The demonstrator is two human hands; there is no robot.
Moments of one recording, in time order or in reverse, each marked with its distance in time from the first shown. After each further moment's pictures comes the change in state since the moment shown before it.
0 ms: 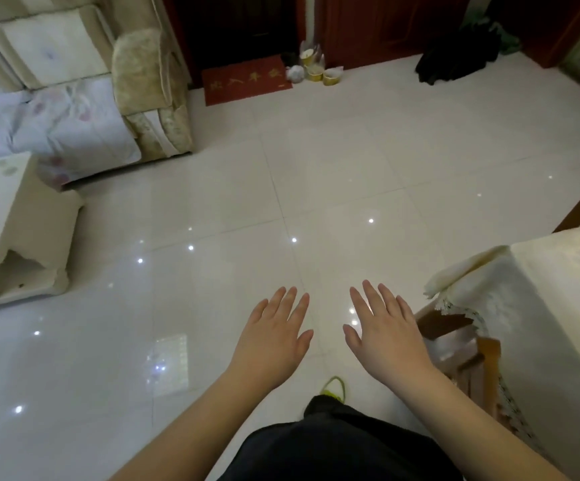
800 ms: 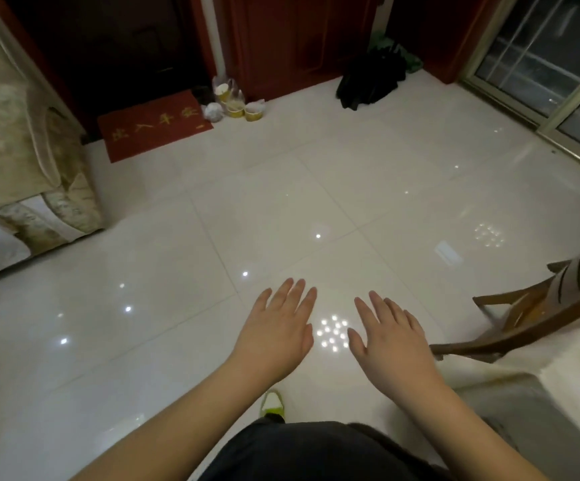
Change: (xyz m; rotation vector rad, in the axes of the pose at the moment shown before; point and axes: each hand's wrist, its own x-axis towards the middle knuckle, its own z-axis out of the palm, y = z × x) left_hand 0.394 -0.096 -0.163 0.089 0.066 0.387; right_hand 0.331 0.050 -0.134 0.087 0.005 0.361
